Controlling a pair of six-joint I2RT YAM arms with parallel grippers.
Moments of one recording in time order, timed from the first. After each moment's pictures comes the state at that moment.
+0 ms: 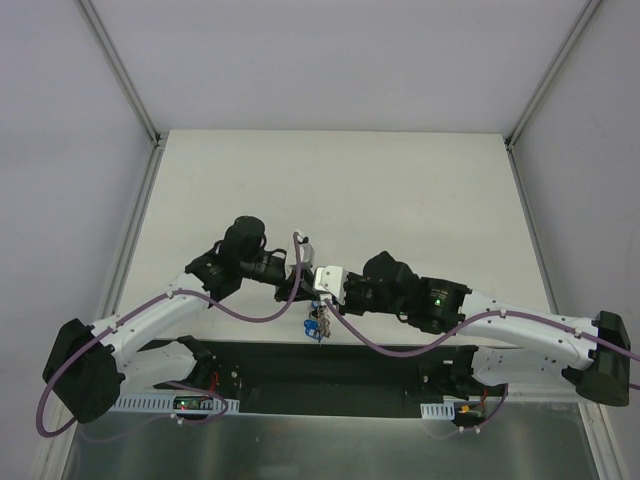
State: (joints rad) left arm -0.67 1.06 0.66 -0.10 0.96 0.28; right arm 1.21 1.06 0.83 -0.26 -0.07 -0.39
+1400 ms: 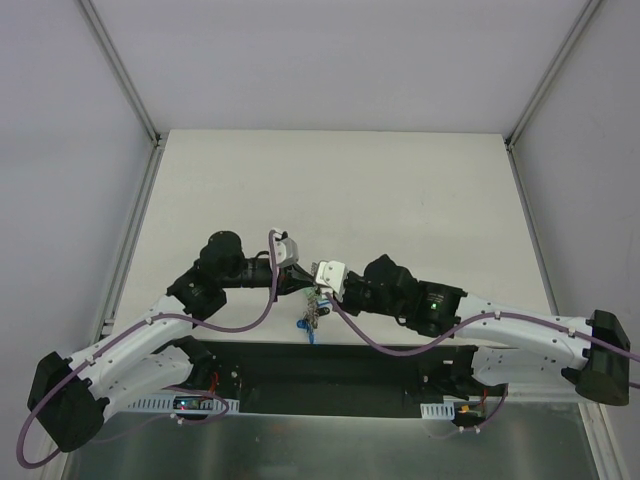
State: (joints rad) left arm -0.67 0.87 0.55 0.06 0.77 0.09; right arm 1.21 1.06 0.76 -0.14 -0.03 -0.29
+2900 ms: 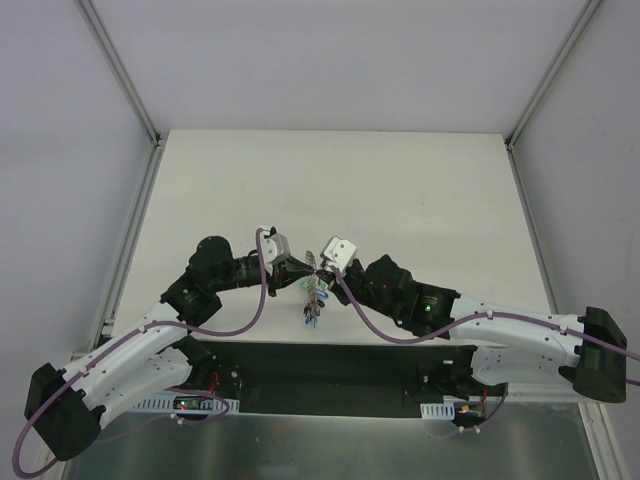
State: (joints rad) left arm -0.67 0.79 0.52 0.14 0.65 0.06; right arm 1.22 1.09 0.73 0.08 0.22 -0.07
